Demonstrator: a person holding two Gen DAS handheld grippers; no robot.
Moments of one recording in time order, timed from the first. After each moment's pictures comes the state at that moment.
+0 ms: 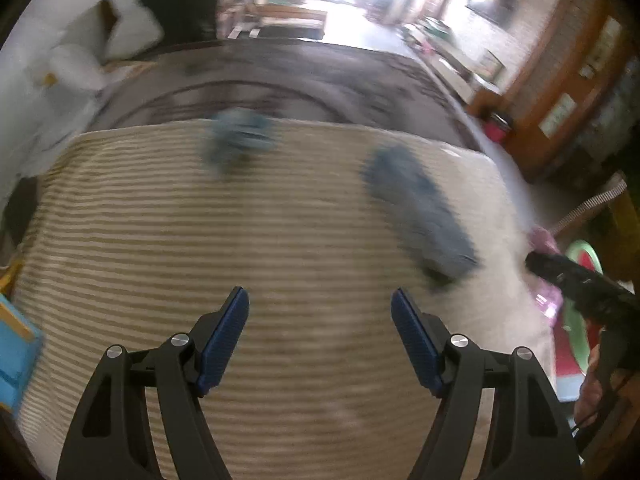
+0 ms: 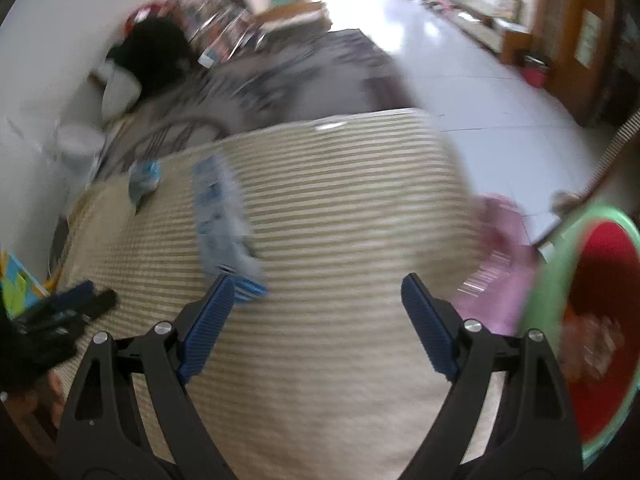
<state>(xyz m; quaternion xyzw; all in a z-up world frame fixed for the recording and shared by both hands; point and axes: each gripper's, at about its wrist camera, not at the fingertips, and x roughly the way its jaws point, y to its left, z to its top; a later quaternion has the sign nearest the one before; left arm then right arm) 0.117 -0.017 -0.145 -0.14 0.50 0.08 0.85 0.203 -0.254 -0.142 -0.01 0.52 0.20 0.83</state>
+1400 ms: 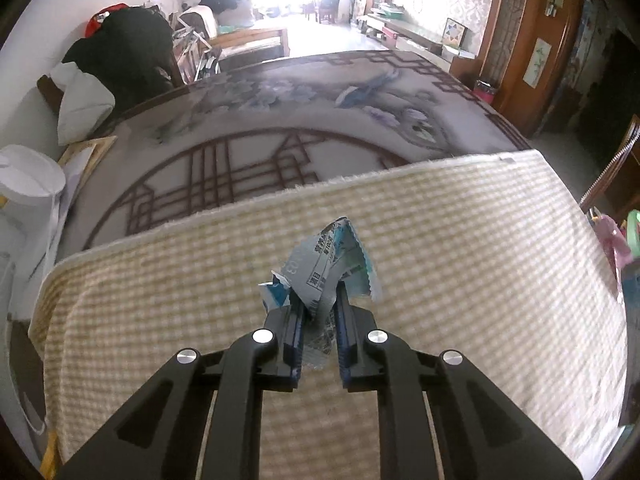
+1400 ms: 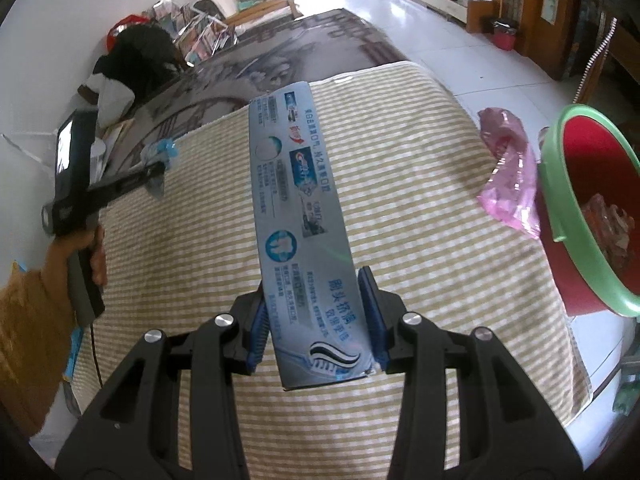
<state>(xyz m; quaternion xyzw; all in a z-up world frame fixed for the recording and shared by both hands) 0.212 0.037 -0.183 0.00 0.49 0.02 0.87 0.101 -0.273 -0.125 0.09 0.52 0.13 0.84</state>
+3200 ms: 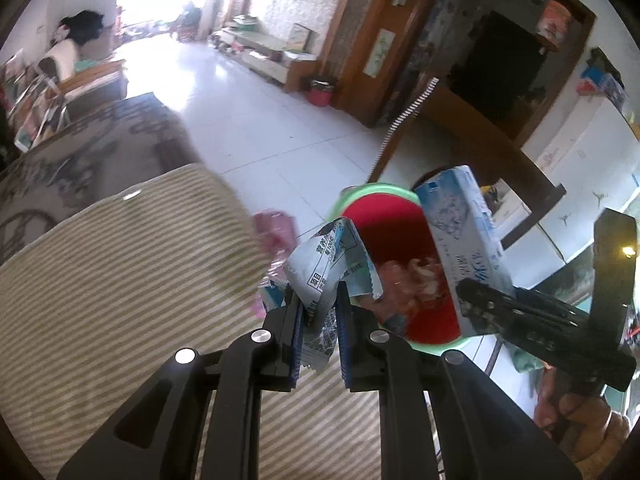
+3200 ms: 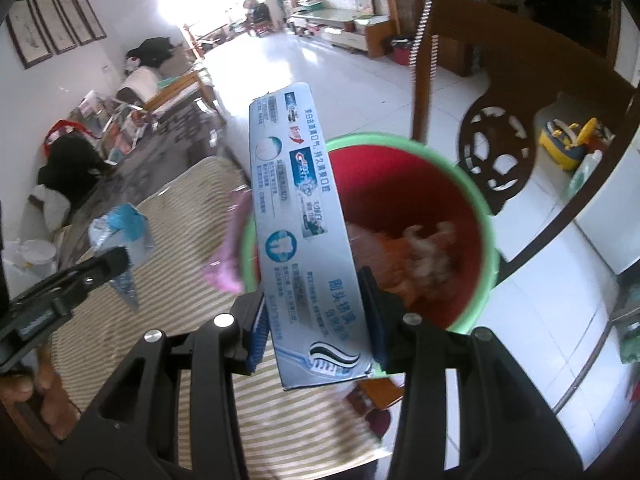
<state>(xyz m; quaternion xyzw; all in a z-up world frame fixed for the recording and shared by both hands) 0.151 -0.311 -0.087 -0.03 0.46 -0.23 0.86 0.092 -0.550 -0.101 0.15 0.46 -0.01 0.88</state>
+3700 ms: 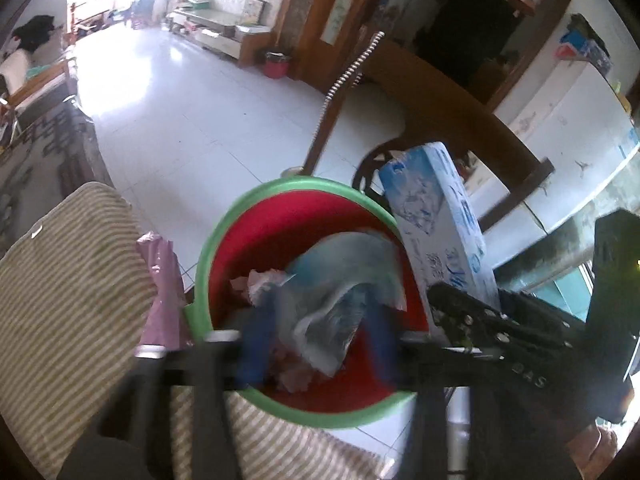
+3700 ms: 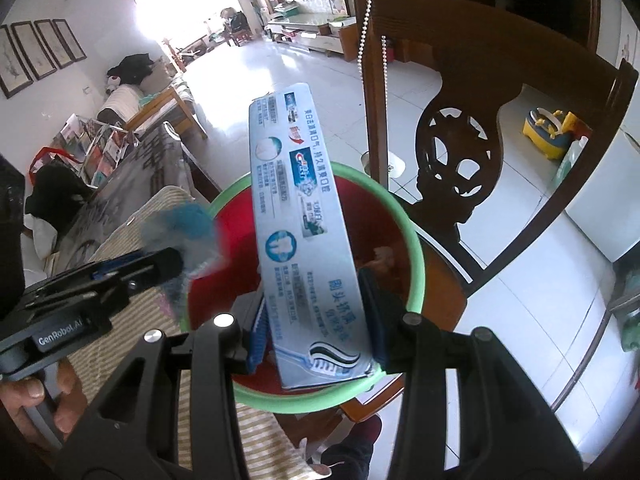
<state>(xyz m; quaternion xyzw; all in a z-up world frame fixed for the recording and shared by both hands) 0.189 -0.417 -0.103 -0.01 0.49 -0.28 0.82 0.105 -0.614 -0.105 0.18 0.45 -0.02 0.87</state>
